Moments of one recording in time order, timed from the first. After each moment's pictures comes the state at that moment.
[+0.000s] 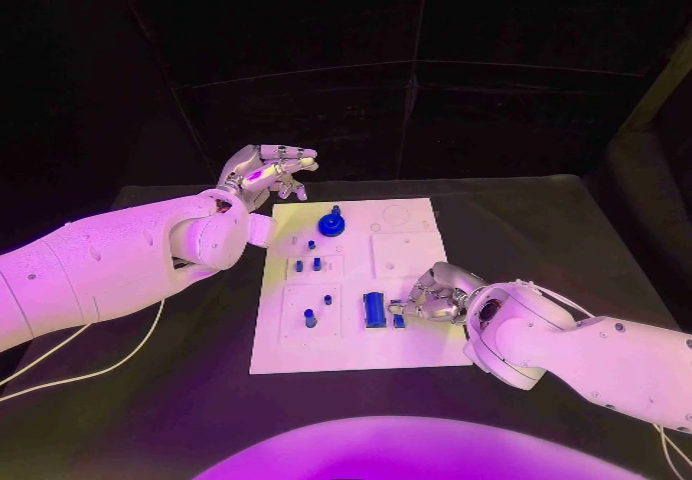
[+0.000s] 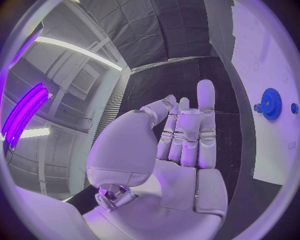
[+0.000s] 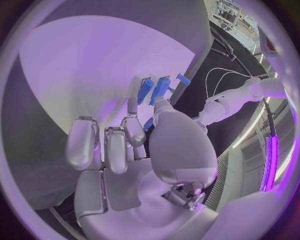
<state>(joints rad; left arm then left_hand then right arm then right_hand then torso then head) 1.17 -0.80 -0.05 1.37 -0.02 -0.27 0.44 1.28 -0.05 0.48 -0.10 0.05 1.01 0.18 0.15 0.07 1.07 0.10 0.30 0.10 1.30 0.01 1.16 0.65 0.18 1.23 0.11 0.65 0.69 0.95 -0.86 -0.04 1.78 -1.26 -0.41 -0.58 1.17 -0.11 -0.02 0.26 0.16 1.06 0.04 0.41 0.38 1.39 -0.03 1.21 1.20 1.47 -0.09 1.48 1.31 0.09 1.46 0.02 1.33 1.18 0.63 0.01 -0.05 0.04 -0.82</state>
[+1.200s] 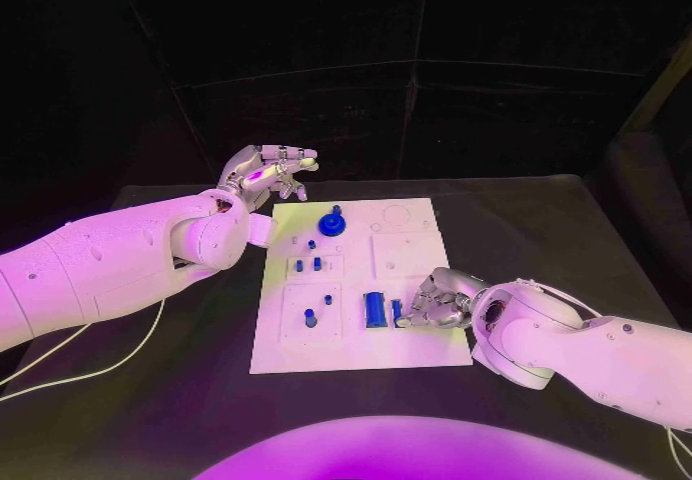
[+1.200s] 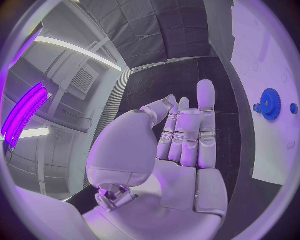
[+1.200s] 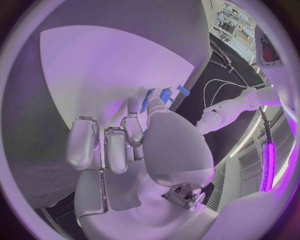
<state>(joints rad) 1.17 -0.80 -0.05 1.36 -0.02 -0.27 0.43 1.28 -0.05 0.48 -0.10 0.05 1.01 0.18 0.15 0.07 1.07 0.10 0.30 0.10 1.30 0.01 1.16 0.65 0.18 1.23 0.11 0.65 0.69 0.95 -0.87 -0.04 1.77 -1.30 -0.30 -0.55 1.28 -0.06 -0.07 0.21 0.14 1.06 0.04 0.41 0.39 1.39 -0.03 1.21 1.21 1.47 -0.09 1.47 1.31 0.09 1.46 0.02 1.33 1.19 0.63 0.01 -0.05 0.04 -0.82</state>
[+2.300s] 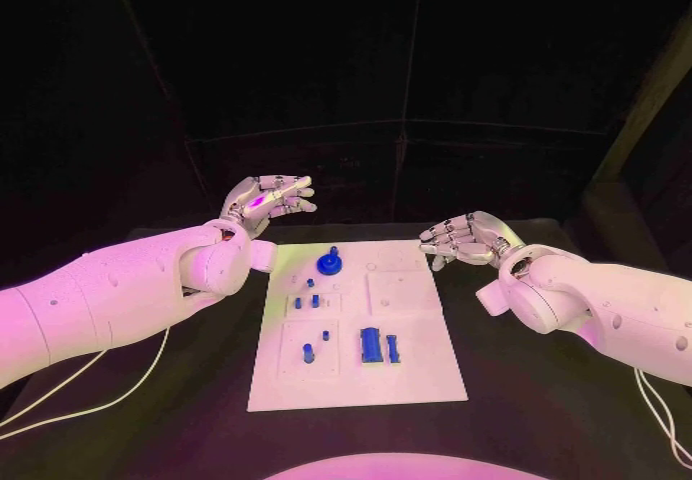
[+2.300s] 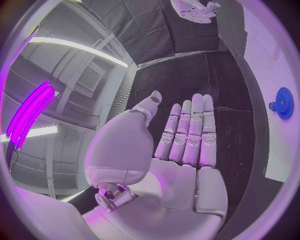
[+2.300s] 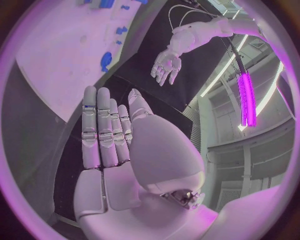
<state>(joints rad) 1.16 -0.75 -0.05 1.28 0.04 -0.26 0.47 1.20 -0.07 0.25 0.00 0.05 0.97 0.19 0.16 0.07 1.01 0.15 0.29 0.07 0.92 0.10 0.63 0.27 0.18 0.87 0.20 0.27 0.45 1.10 -0.82 -0.04 1.42 -0.57 -0.39 0.15 1.52 0.03 -0.12 0.11 0.18 0.90 0.18 0.20 0.24 1.03 0.11 0.28 0.32 1.18 0.04 0.40 0.47 0.17 1.09 0.14 0.44 0.32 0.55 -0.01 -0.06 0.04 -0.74</state>
